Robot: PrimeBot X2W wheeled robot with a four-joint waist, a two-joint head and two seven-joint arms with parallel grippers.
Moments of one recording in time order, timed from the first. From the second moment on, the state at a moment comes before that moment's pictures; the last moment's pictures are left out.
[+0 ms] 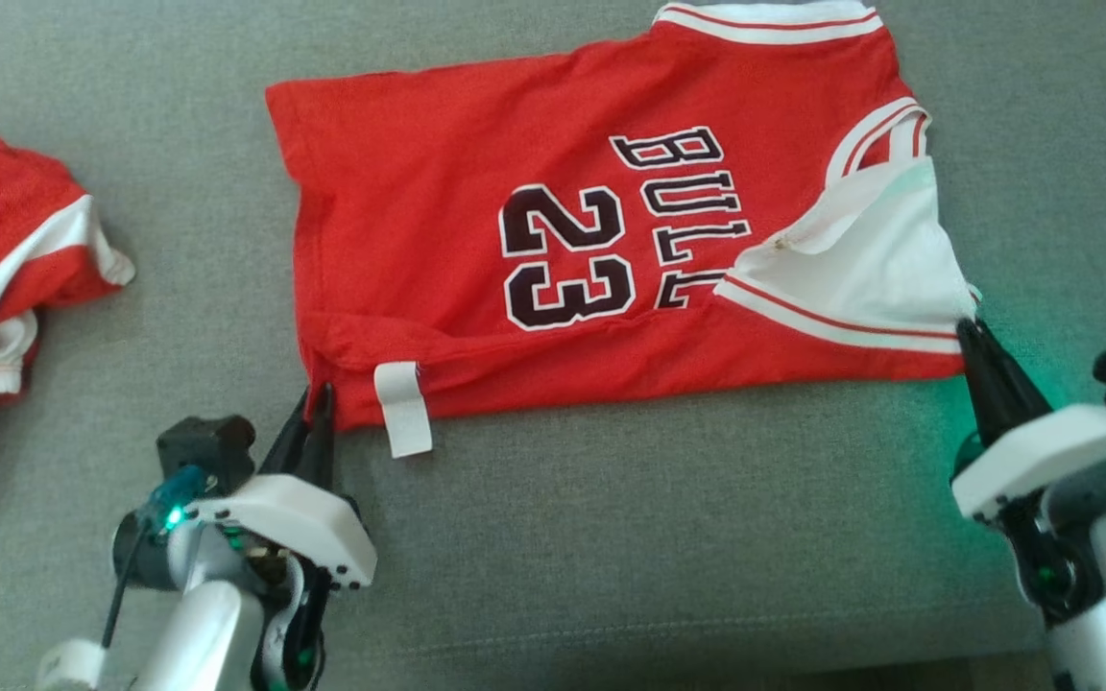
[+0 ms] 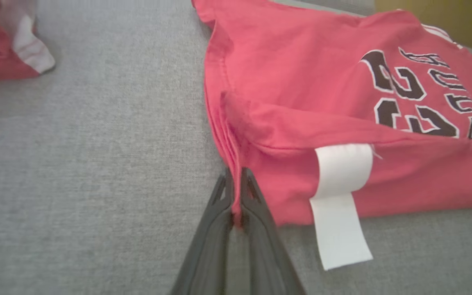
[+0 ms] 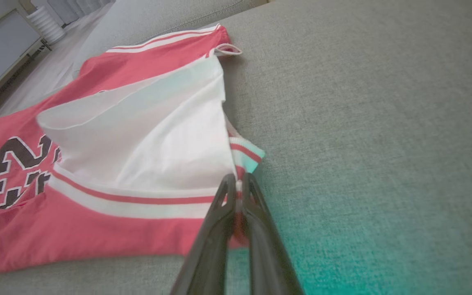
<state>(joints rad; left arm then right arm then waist) -0.13 0.15 -0.30 0.20 -0.37 0.13 -0.01 -0.21 -0.24 0.06 0.33 0.52 0.13 0.10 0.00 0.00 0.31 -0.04</state>
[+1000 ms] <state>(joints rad) 0.15 0.23 -0.27 0.04 -0.39 0.22 0.06 0.23 -0.10 -0.06 -0.09 0.43 0.13 0.27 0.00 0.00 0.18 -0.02</state>
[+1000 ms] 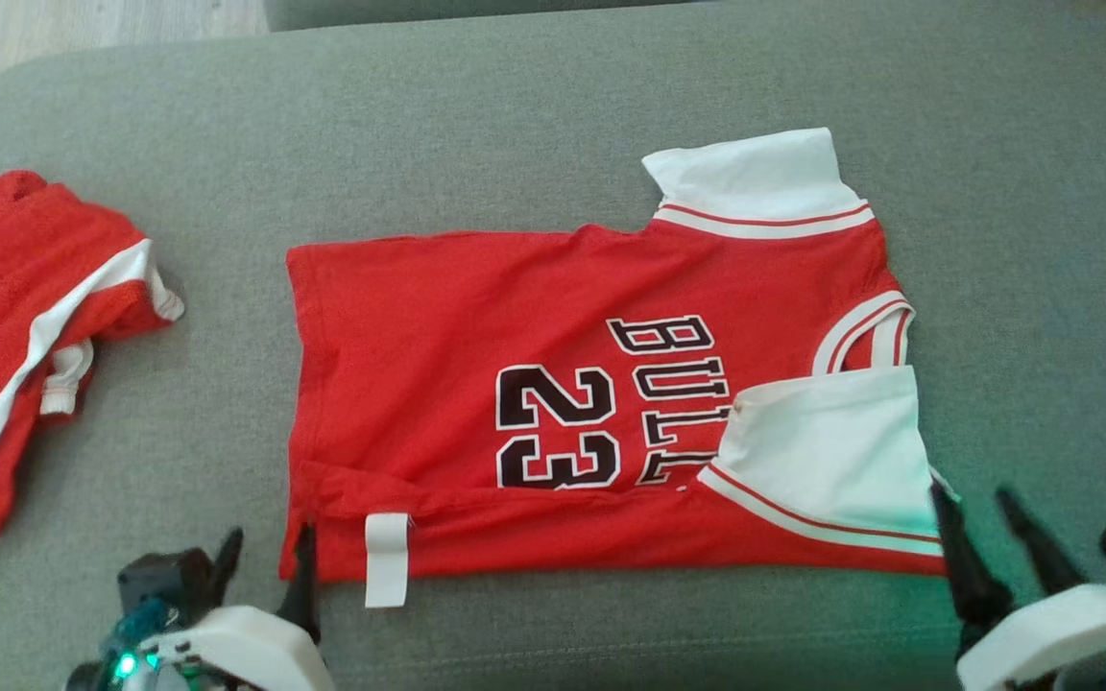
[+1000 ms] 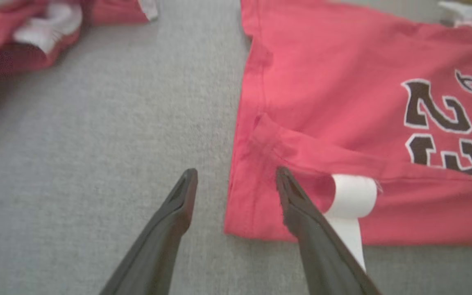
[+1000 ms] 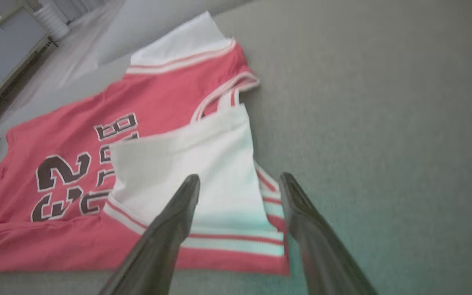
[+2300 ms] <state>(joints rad) -0.49 0.26 -0.27 0.43 -0.35 0.10 0.14 0.01 -0.14 0.04 -0.21 0.33 0.13 0.03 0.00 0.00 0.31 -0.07</state>
